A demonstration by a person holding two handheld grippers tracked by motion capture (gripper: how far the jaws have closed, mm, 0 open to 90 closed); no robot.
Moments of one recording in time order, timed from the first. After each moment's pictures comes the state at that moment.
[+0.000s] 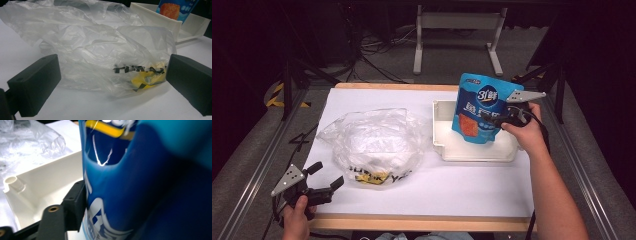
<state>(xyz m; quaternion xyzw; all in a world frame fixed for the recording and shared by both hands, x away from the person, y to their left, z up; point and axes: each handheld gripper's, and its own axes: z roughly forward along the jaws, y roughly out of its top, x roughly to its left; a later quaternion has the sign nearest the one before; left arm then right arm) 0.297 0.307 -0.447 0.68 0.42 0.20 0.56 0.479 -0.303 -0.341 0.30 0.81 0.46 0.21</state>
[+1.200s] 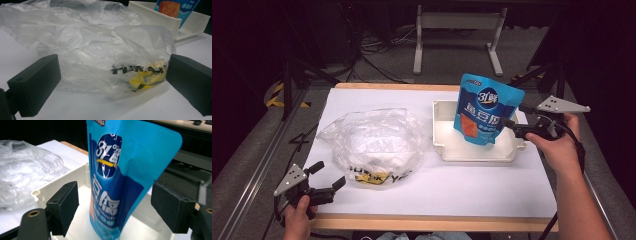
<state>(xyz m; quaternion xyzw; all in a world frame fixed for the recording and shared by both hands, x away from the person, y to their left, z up) 0.298 0.302 -0.445 0.69 0.41 0.20 0.56 0.388 -0.322 -0.287 0.36 0.75 0.47 0.29</state>
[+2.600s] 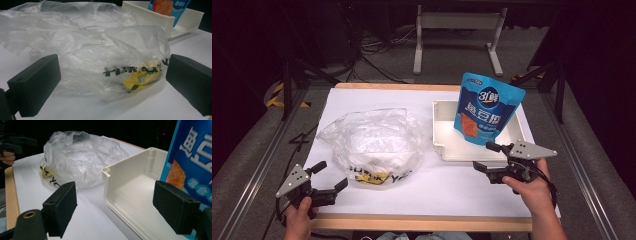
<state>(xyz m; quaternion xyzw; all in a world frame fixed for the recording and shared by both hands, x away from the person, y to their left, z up) 0.296 0.296 -0.442 0.70 0.39 0.20 0.56 0.331 -0.263 -0.366 0.29 0.77 0.54 0.19</state>
